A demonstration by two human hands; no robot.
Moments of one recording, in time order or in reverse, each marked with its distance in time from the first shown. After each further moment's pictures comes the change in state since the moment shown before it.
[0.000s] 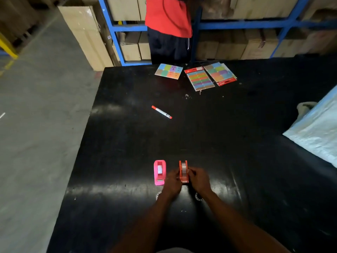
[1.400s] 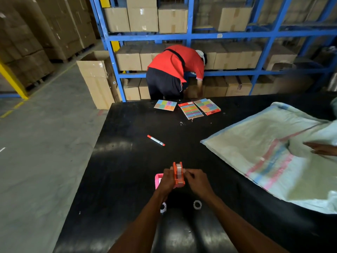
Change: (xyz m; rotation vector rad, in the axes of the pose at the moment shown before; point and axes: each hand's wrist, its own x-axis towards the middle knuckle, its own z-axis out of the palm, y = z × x) left_hand -0.066 0.076 -0.046 -0.302 -0.052 -0.087; right_hand -0.066 -0.088 -0.057 0.122 -0.008 -0.141
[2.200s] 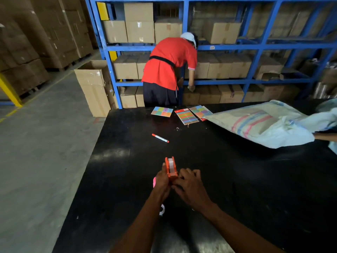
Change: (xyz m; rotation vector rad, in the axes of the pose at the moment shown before) left_hand -0.009 0.016 -0.001 -0.401 0.143 -0.101; right_hand -0.050 -0.030 0.008 -0.766 0.152 -0.615
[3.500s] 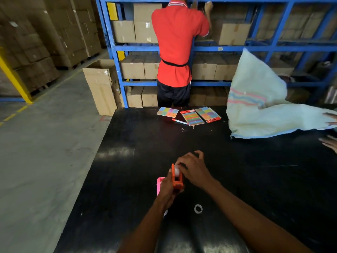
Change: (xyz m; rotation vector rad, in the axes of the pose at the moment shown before) left_hand -0.028 -0.010 0.001 -0.057 -0.029 -0.053; right_hand 0.070 0.020 -0.034 0.109 -0.144 0.048
